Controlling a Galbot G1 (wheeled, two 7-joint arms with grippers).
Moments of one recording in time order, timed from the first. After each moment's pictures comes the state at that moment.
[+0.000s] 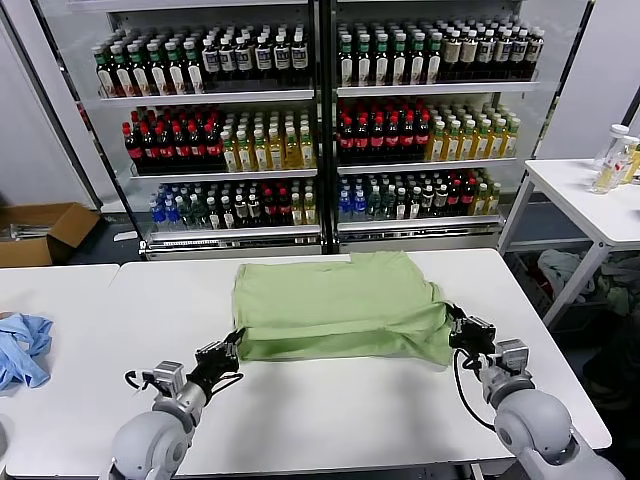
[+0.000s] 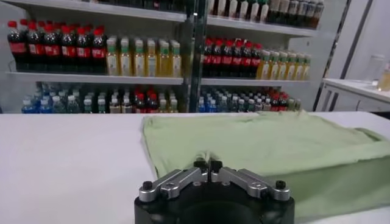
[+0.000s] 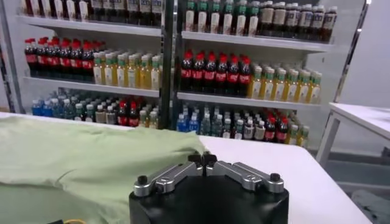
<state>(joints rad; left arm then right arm) 1.24 -1.17 -0.41 -1.89 -0.47 0.43 0.00 -1.10 0.89 0.30 1.87 0.53 -0.32 0.19</state>
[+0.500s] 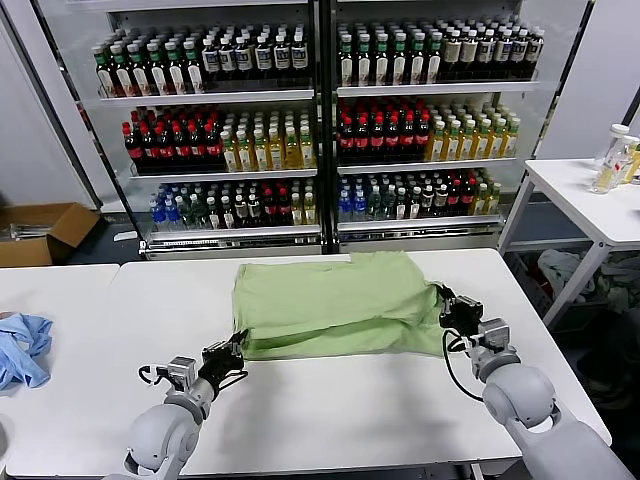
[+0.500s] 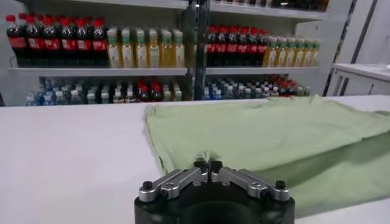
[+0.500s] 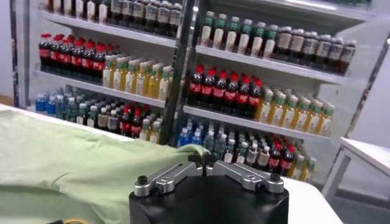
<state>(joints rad) 1.19 -1.19 -0.38 -1.81 -0.42 0.42 -0.01 -0.97 0.91 0.19 1.76 0.42 -0.30 0.14</state>
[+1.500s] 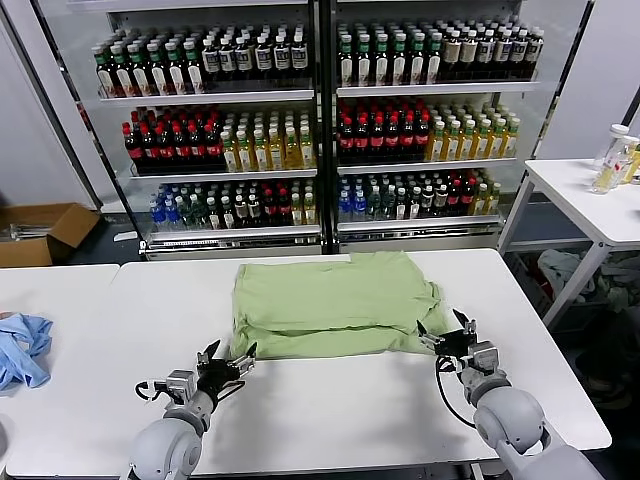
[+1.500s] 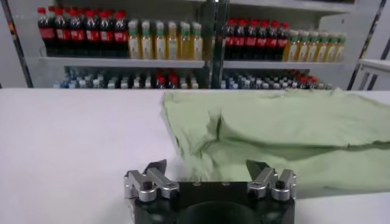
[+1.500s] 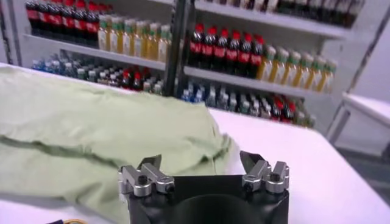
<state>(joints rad) 1.25 -1.24 -0.41 -1.82 -0.40 0.42 -0.07 -1.12 0.96 0.26 1.79 0.54 -0.44 0.22</state>
